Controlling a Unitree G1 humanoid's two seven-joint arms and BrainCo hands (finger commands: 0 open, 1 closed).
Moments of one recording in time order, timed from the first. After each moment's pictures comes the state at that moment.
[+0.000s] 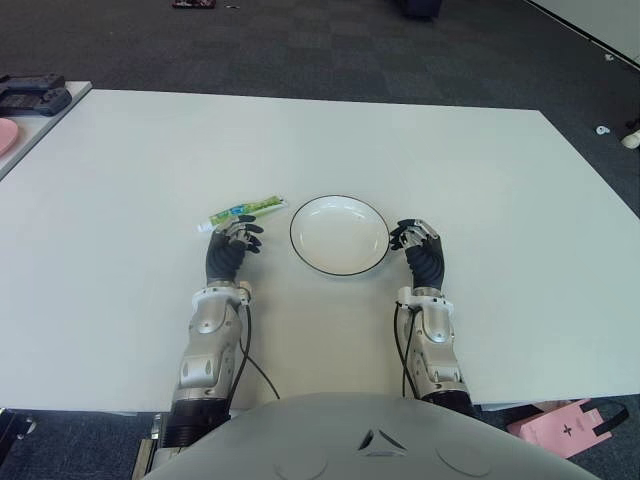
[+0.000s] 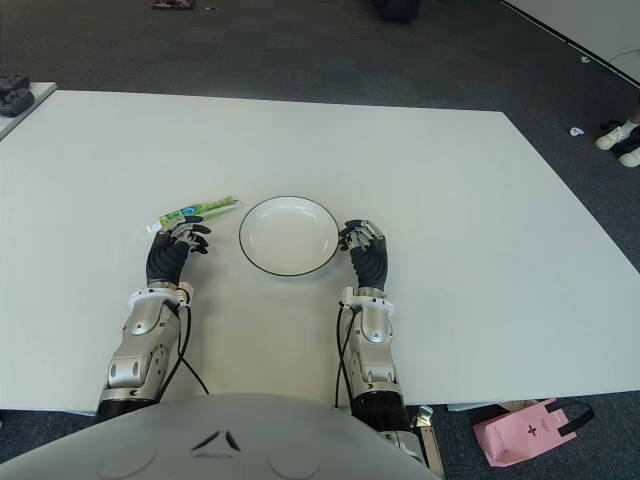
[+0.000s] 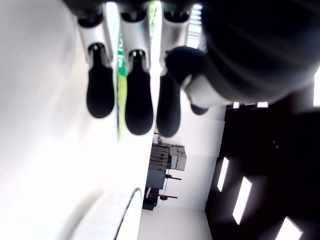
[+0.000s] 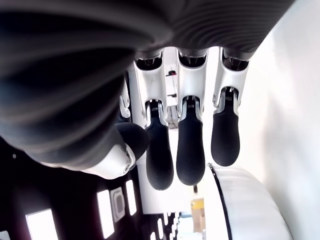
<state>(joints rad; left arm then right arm) 0.25 -0.07 0.02 -0.05 -0.09 0.09 0.11 0.16 0.06 0.02 0.23 0.07 -0.36 -0.14</state>
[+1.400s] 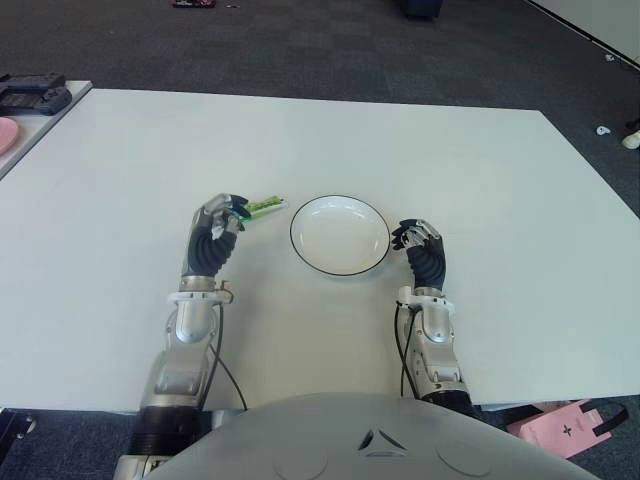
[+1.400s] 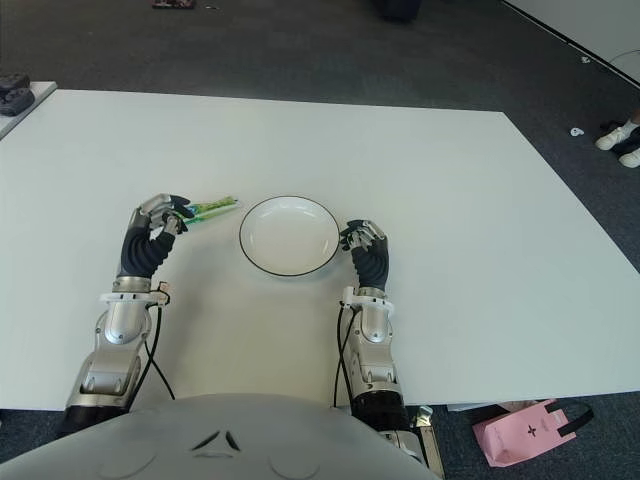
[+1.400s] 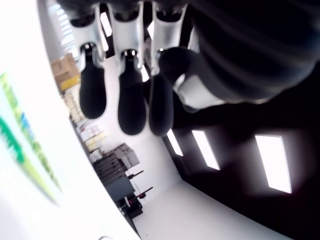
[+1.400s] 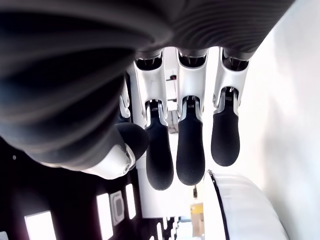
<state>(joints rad) 0.23 0.15 0.00 -0.11 0.41 -0.31 0.21 0.16 0.06 0.02 0.23 0.06 -0.36 -0.16</state>
